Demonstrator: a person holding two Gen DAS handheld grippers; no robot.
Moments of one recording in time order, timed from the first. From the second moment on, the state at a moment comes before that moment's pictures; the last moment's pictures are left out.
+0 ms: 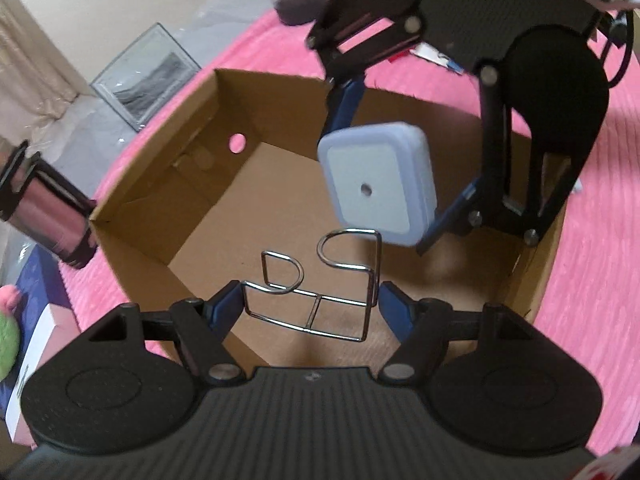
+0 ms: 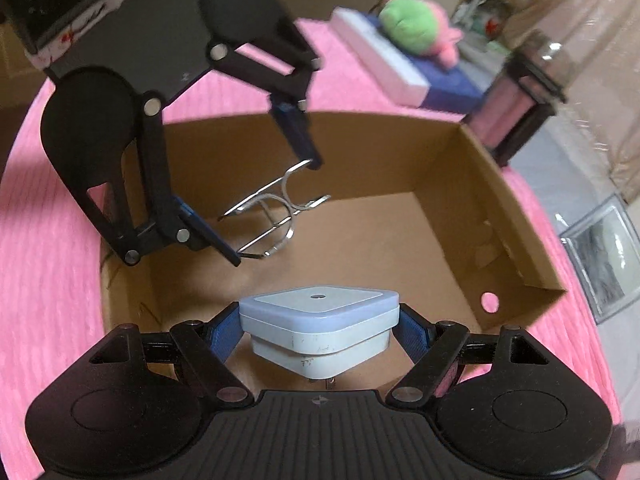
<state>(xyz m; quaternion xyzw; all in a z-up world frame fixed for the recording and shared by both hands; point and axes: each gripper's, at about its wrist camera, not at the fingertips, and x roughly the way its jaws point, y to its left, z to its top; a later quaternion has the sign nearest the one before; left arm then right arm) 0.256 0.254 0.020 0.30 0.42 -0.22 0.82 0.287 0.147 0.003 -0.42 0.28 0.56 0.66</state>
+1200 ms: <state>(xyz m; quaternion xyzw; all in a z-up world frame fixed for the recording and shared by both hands) 0.280 0.256 -0.020 0.32 0.47 -0.27 0.78 0.306 0.189 -0.056 -0.52 0.34 0.53 0.58</state>
